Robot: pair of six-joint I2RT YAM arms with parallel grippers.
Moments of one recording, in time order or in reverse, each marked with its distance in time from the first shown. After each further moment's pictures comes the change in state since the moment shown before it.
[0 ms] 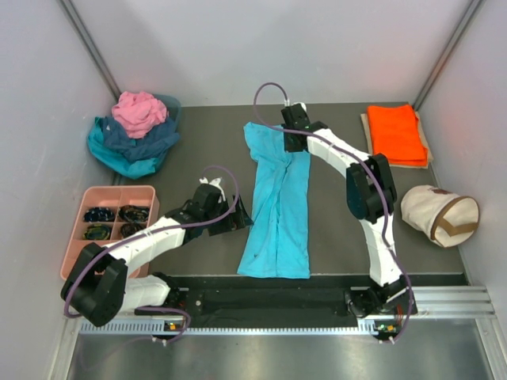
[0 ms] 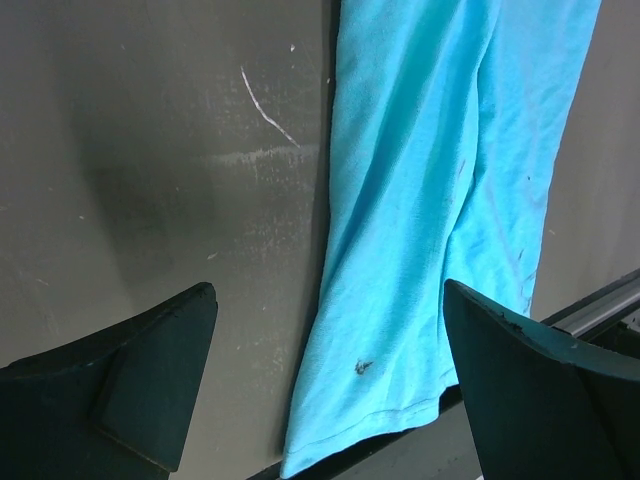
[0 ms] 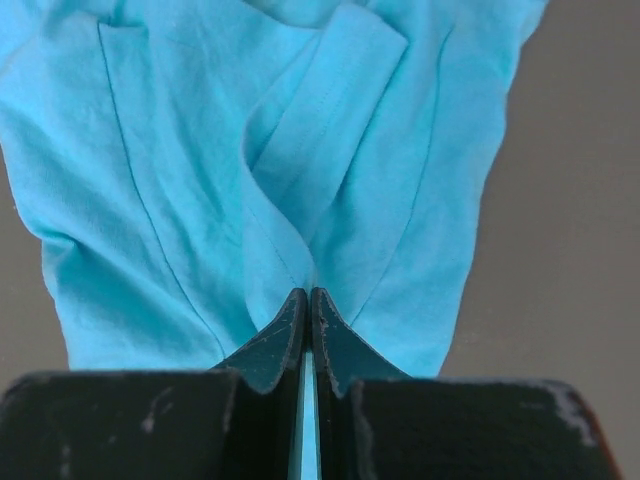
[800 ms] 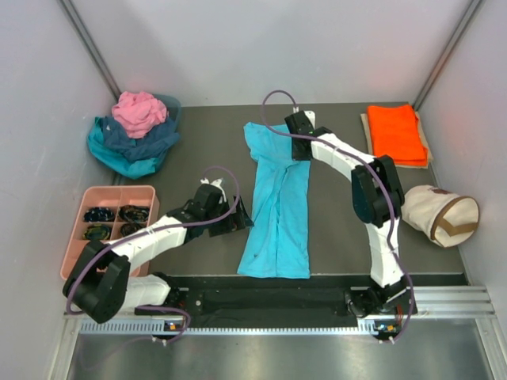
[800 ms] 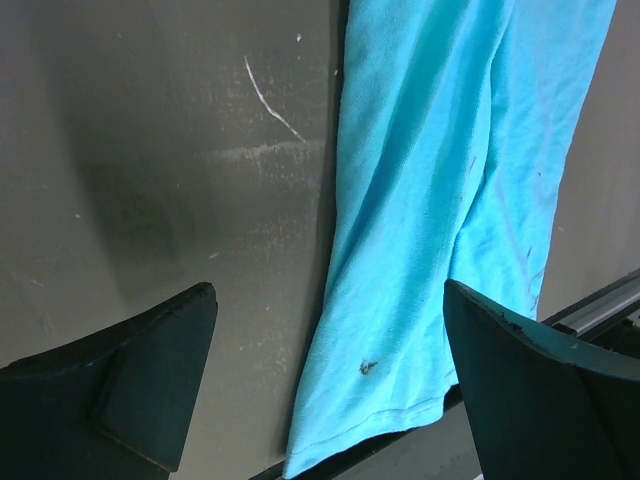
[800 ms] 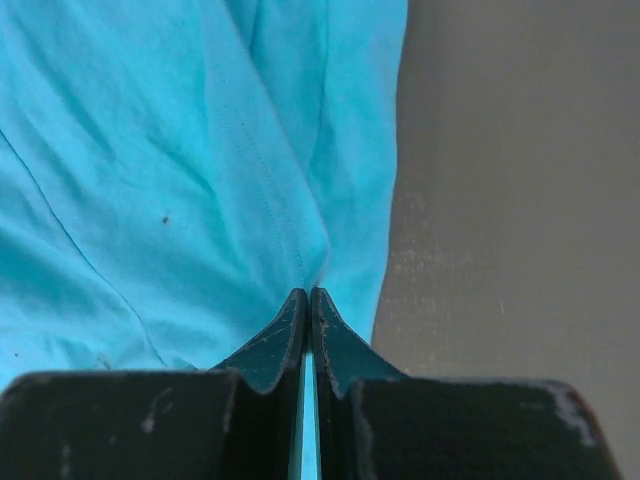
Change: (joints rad) left arm 0.001 0.023 0.000 0.004 0.012 0.002; right arm -0.004 -0.084 -0.143 -0.045 0.110 0.080
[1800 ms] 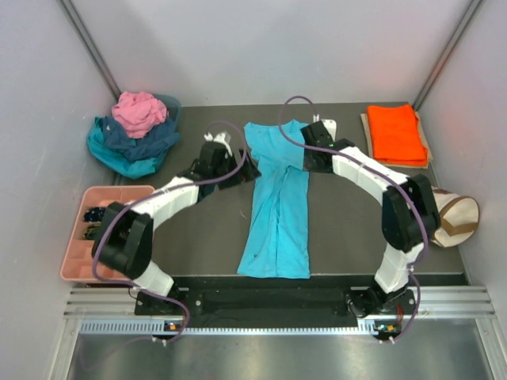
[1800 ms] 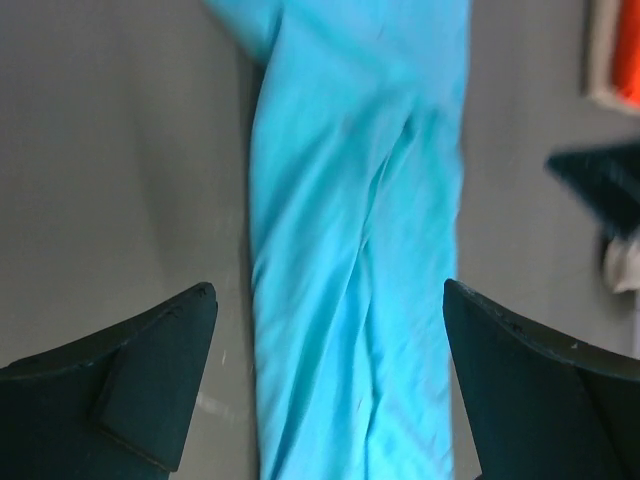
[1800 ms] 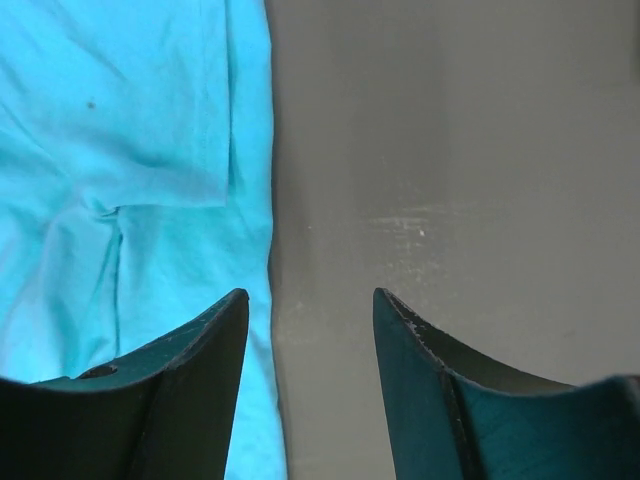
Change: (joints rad) left arm 0.106 0.298 0.380 0.105 -0.018 0.076; right arm -0.001 -0.323 -0.334 -0.018 0.062 0.085
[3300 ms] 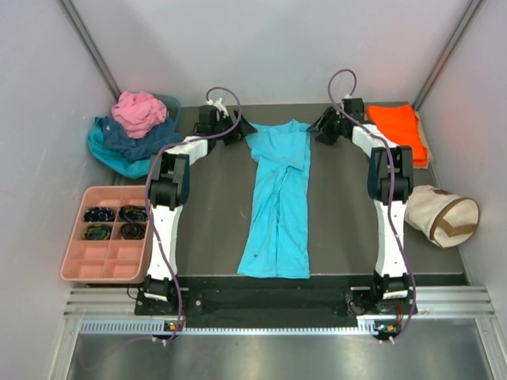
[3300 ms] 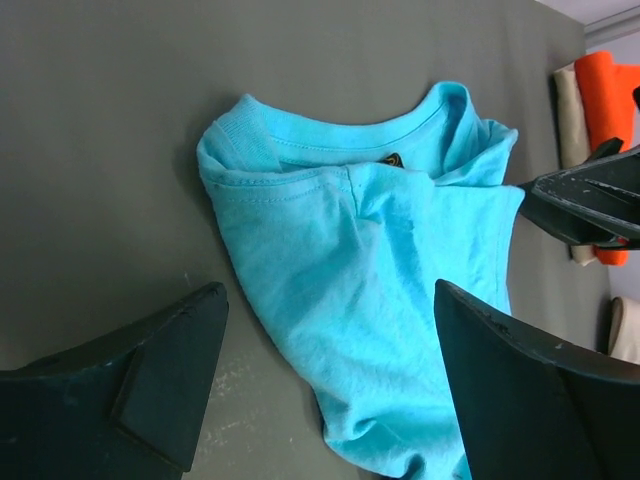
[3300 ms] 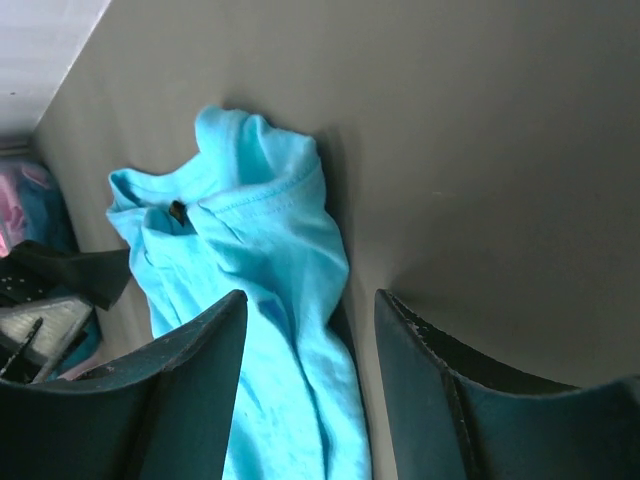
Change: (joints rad) left arm 0.264 0.917 0.905 0.196 0.378 0.054; right arm -0.398 0.613 0.546 0.332 -0.854 0.273
